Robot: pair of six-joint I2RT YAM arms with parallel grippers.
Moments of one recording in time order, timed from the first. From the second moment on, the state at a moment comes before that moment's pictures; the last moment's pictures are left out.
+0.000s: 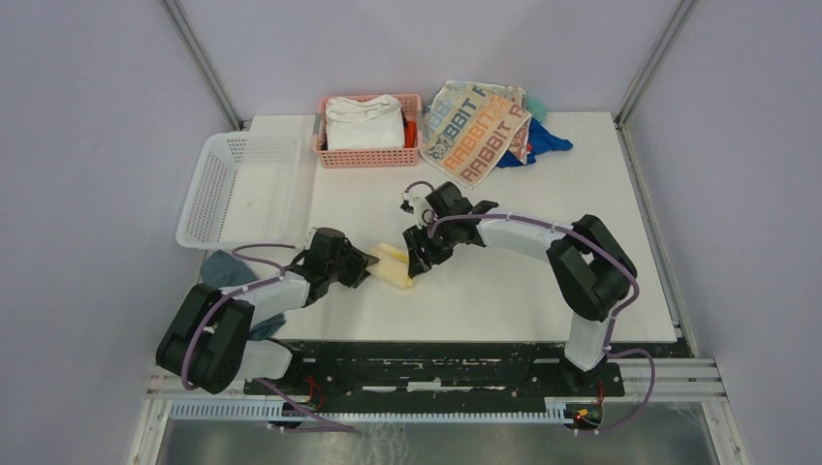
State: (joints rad) left arm -0.41 1.31 0.39 0.10 0.02 -1.33; right arm 0.71 1.88 1.19 -0.35 -0.55 0.19
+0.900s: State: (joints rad) left arm -0.41 1.39 0.53 -0.02 0.01 -1.24; right arm 1.08 1.93 1.28 -0.35 0.19 -0.21
